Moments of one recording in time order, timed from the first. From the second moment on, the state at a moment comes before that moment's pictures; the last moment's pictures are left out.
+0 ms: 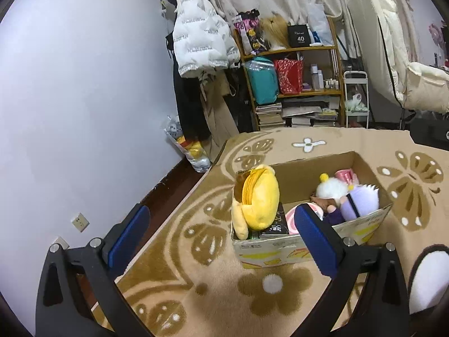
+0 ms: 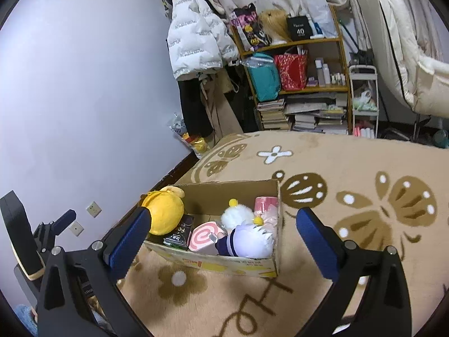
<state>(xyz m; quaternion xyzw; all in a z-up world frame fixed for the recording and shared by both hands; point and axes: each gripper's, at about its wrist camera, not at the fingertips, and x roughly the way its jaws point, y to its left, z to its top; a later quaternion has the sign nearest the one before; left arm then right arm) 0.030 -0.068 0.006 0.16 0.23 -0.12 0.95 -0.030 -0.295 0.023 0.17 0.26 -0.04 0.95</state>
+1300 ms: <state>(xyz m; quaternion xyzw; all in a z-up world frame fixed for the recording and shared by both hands) -0.021 -0.025 -0.010 0.12 0.25 -0.15 0.95 -0.082 -0.266 -0.018 0.11 0.27 -0.08 0.95</state>
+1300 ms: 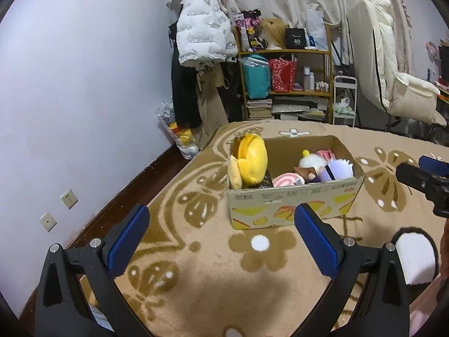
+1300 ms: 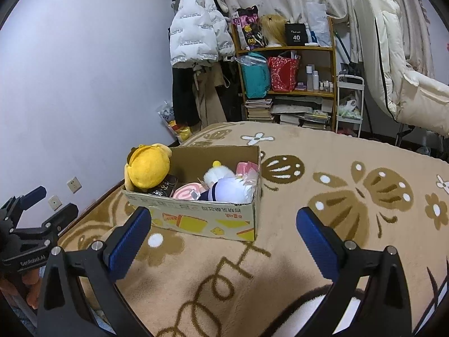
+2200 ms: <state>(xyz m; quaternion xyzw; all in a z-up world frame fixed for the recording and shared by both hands) -0.020 -0.033 -0.019 0.13 0.26 -0.15 0.94 -0.073 -0.273 -0.027 0.11 0.28 -0.08 0.95</state>
